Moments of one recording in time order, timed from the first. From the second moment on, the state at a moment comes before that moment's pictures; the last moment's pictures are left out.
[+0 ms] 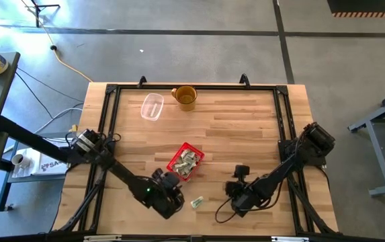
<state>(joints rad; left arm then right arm) -0.65 1.93 1.17 -0.48 -0.69 -1.25 0.71 1.82 1.02 -0.61 0.47 0.76</state>
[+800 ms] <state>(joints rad) -0.55 1.97 1.21 -0.43 -0.45 -1.14 0.70 1.82 1.02 -0.62 0.50 0.76</state>
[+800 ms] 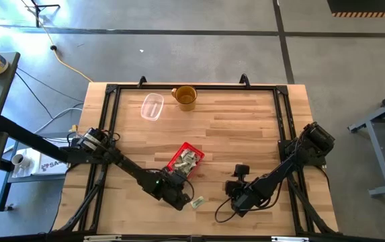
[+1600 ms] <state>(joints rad) -0.38 1.92 1.46 -0.92 -0.44 -1.19 0.68 1.82 1.02 -0.57 0.44 0.60</state>
